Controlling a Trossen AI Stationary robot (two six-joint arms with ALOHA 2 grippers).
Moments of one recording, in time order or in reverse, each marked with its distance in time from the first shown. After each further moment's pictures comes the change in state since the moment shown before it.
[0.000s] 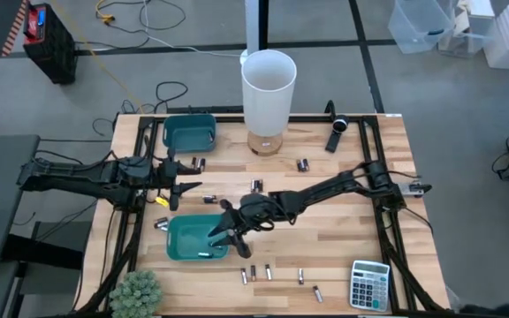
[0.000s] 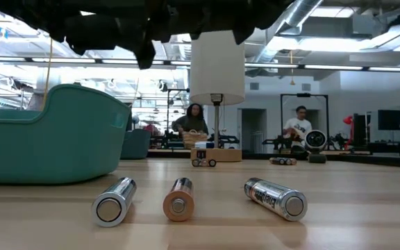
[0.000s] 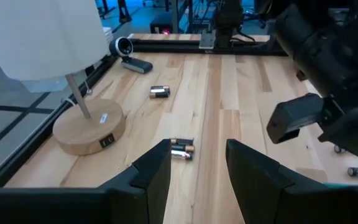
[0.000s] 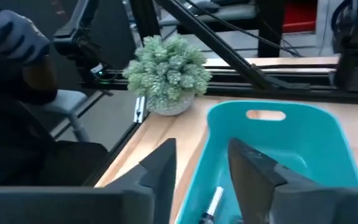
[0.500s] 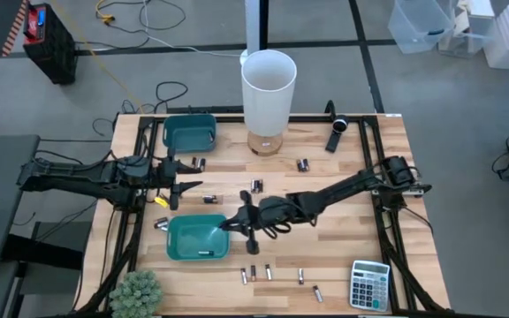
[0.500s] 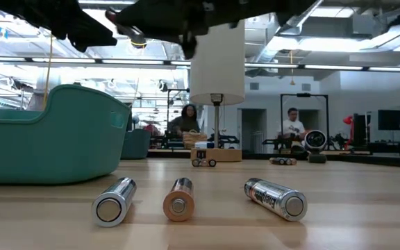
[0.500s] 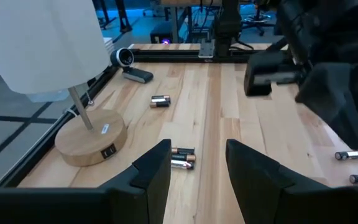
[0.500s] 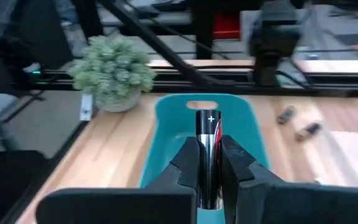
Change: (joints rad) left arm 0.000 0.000 0.000 0.041 0.000 0.022; right arm 0.049 -0.171 -0.190 0.000 0.302 -0.038
